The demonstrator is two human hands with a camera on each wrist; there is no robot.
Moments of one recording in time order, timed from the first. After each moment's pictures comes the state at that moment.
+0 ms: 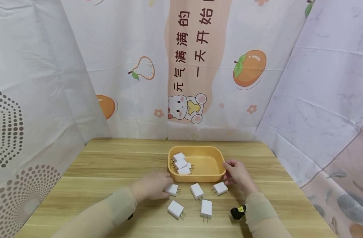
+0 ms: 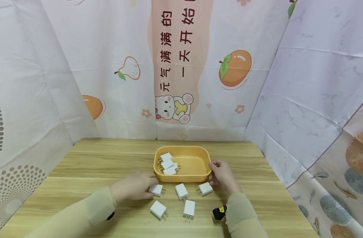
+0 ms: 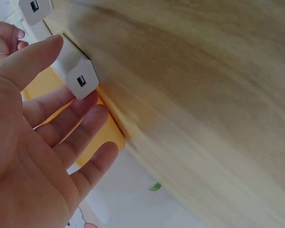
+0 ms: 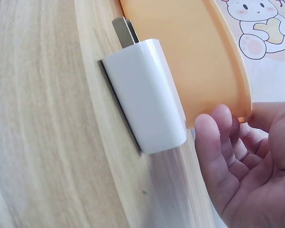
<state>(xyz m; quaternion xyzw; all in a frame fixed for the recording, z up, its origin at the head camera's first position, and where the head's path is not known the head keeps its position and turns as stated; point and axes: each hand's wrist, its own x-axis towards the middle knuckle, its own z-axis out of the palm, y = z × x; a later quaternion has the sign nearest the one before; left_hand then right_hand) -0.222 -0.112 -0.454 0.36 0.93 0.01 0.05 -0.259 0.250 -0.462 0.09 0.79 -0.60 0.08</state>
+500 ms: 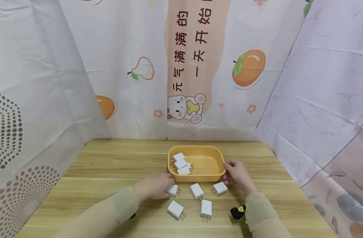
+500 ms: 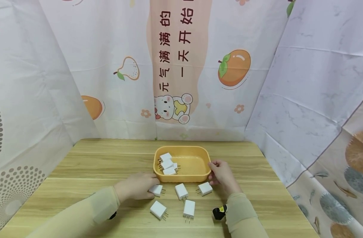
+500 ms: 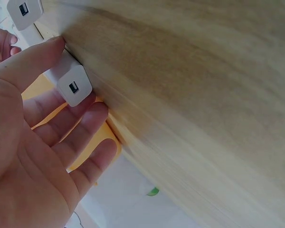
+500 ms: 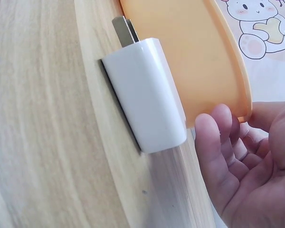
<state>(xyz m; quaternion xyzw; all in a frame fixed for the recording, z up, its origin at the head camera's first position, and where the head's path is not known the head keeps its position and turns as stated) -0.223 -0.102 -0.452 0.36 0.93 -0.01 0.06 -0.260 0.252 -0.464 0.08 0.79 -0.60 0.09</state>
